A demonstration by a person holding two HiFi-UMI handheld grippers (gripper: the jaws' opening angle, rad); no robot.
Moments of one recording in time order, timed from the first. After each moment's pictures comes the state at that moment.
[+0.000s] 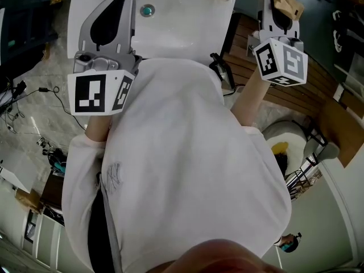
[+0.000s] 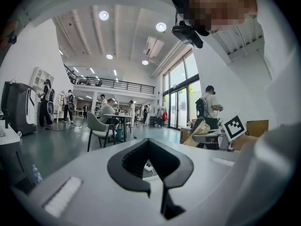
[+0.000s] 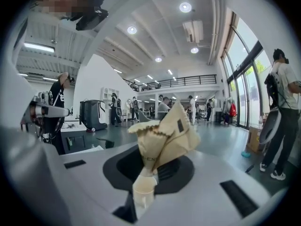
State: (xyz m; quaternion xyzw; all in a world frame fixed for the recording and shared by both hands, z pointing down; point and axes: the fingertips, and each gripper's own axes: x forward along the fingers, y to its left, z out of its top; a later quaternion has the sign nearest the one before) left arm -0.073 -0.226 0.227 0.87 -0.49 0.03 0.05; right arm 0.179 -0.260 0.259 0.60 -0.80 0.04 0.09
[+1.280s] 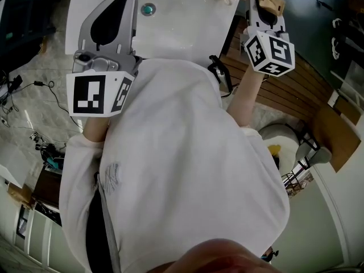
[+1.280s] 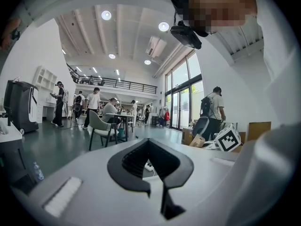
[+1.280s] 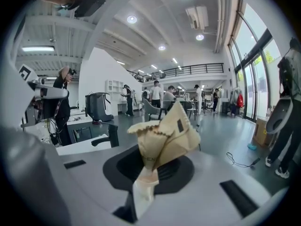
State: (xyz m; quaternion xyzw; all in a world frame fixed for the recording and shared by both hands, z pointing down) left arm -0.077 -0.228 0.229 0.87 -0.50 0.03 0.06; right arm 0.166 -0.278 0.323 0.56 -0.81 0.09 0.14
